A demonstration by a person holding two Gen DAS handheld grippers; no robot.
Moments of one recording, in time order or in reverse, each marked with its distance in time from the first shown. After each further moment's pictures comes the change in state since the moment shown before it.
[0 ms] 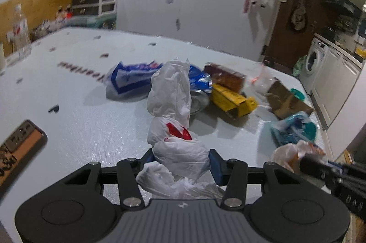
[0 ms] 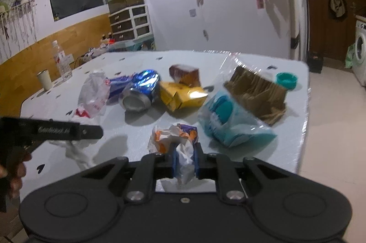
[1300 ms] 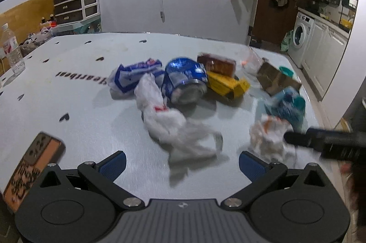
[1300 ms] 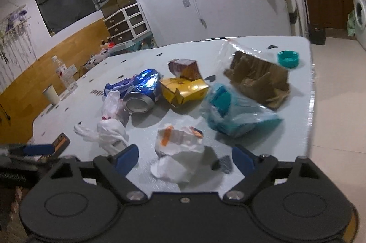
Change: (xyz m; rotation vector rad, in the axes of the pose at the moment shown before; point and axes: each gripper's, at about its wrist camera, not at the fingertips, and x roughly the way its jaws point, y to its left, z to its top) left arm -0.024 0.019 0.009 0.128 0.076 -0.030; right arm 0.015 -0.011 0.005 0.162 0.056 0.086
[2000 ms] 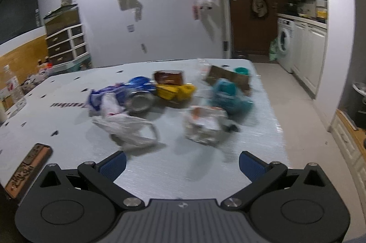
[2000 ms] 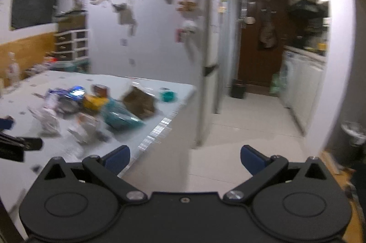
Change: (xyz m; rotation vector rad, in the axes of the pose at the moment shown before) left arm -0.052 -0.103 -0.065 0.136 -0.168 0.058; right arm -0.187 -0.042 -0.059 -0.181 -0.241 -0.426
